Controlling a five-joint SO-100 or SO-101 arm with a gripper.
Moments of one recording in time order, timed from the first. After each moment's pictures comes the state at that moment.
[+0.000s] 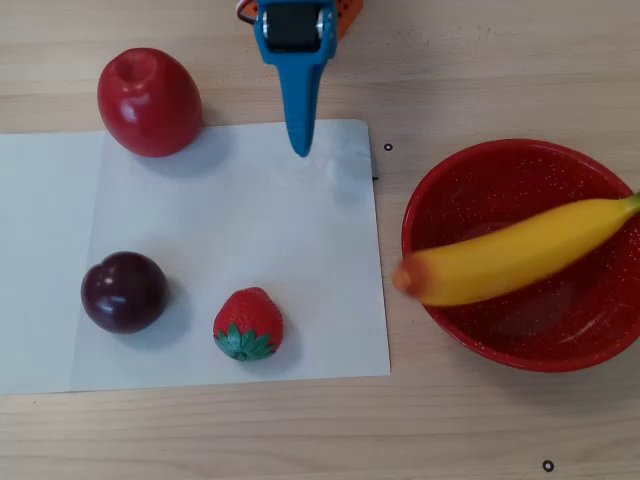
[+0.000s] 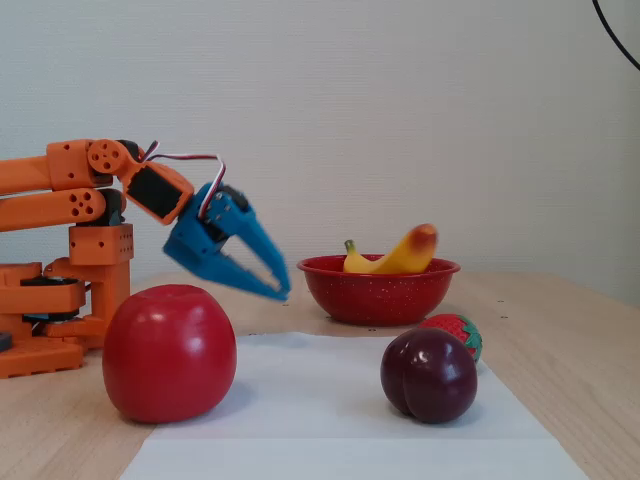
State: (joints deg) arm 2.4 187.4 179.2 45.1 -12.1
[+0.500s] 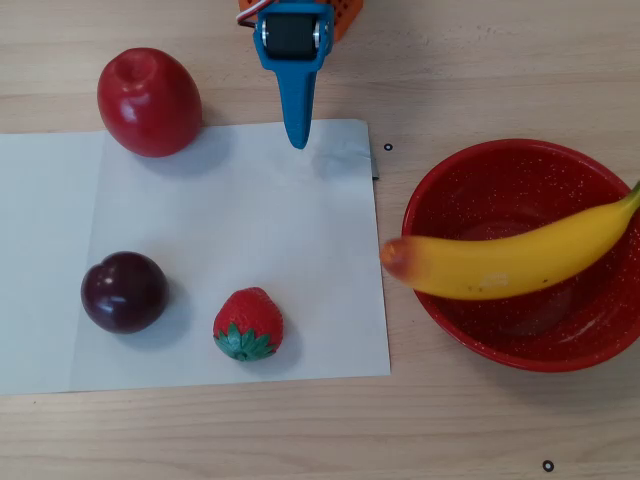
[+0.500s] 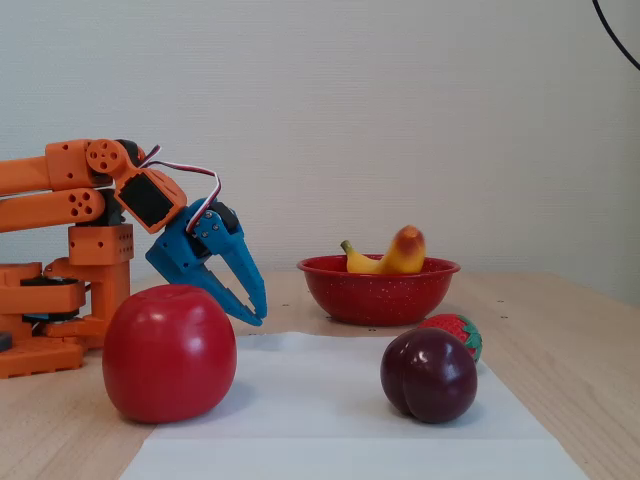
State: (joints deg) arm 1.7 187.4 179.3 52.7 -12.2
